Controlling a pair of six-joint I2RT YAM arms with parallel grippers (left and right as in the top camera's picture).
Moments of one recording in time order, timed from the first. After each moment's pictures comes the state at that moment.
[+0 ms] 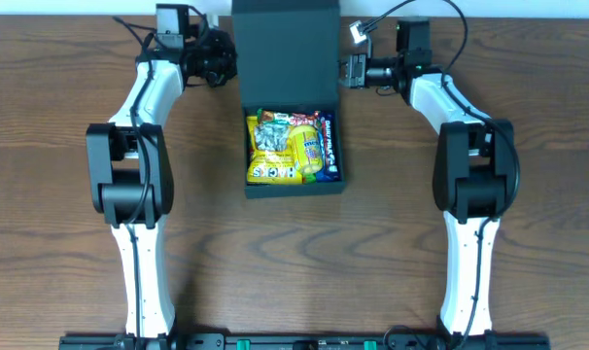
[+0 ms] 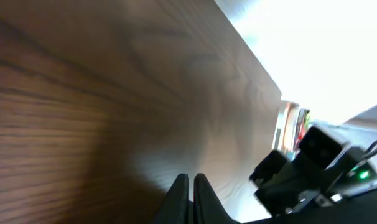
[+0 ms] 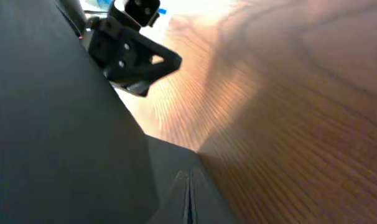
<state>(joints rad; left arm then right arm) -0.04 2.39 1.92 -0.39 0.84 -0.75 0.10 2.47 1.88 -0.11 -1.24 0.36</state>
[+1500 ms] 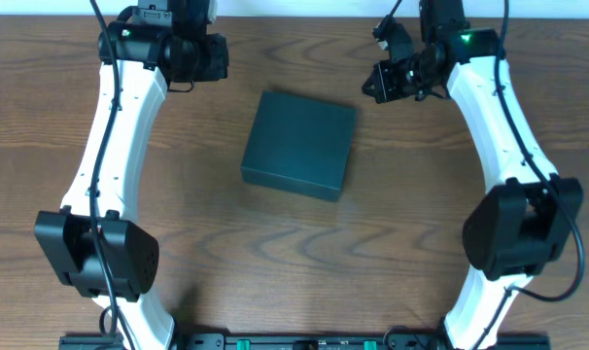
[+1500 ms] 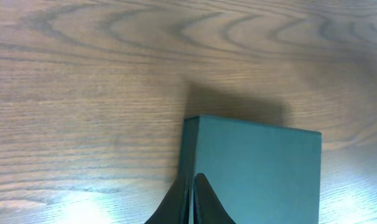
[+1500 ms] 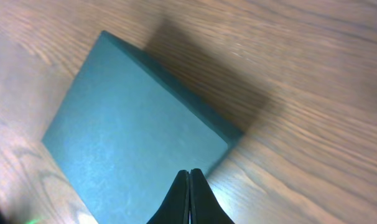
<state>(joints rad) -0.13 1.91 1.93 -1.02 0.27 -0.16 0.13 2.02 1.89 -1.04 -0.49 -0.09</state>
